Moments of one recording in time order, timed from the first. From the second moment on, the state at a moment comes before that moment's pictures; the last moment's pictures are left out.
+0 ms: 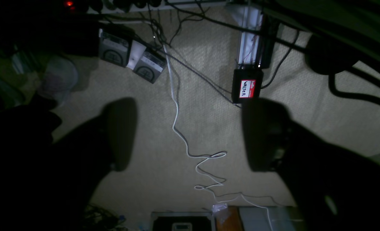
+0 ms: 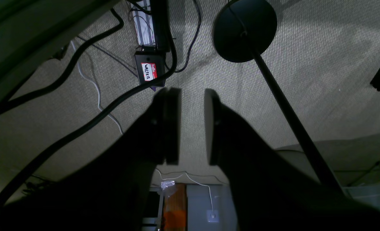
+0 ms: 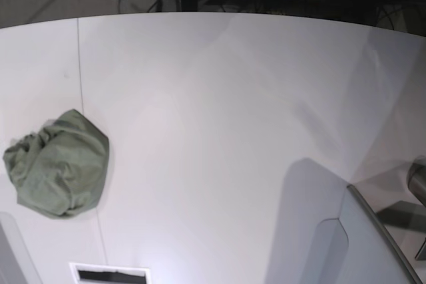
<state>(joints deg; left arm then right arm) 10.4 -3.8 1.2 12.8 0.0 -1.4 -0.9 -5.5 0.4 1.4 6.5 -2.6 0.3 -2.7</state>
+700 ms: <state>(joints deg) 10.4 -3.8 1.2 12.8 0.0 -1.4 -0.9 -6.5 0.4 1.3 6.6 -2.7 0.3 -3.0</state>
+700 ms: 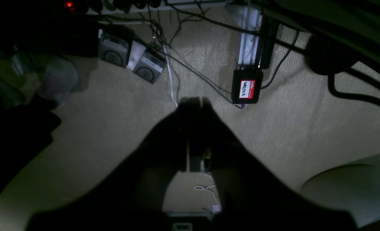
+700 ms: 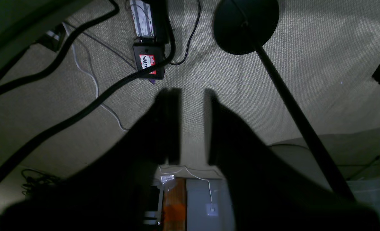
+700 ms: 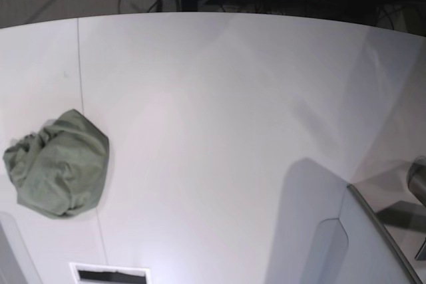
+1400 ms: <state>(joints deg) 12.7 -4.7 1.2 12.4 0.0 -1.4 -9.6 -6.3 0.4 1.3 6.6 -2.7 0.3 -2.7</state>
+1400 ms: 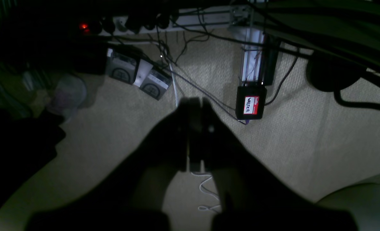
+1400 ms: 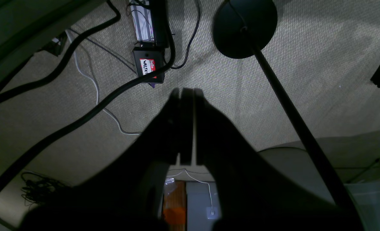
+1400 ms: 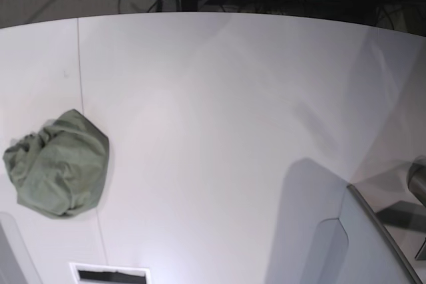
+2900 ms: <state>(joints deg) 34.6 -9.6 6.1 108.6 -0.2 -1.6 27.0 -16.6 1.8 22.6 107.0 -2.1 6.8 -51.6</state>
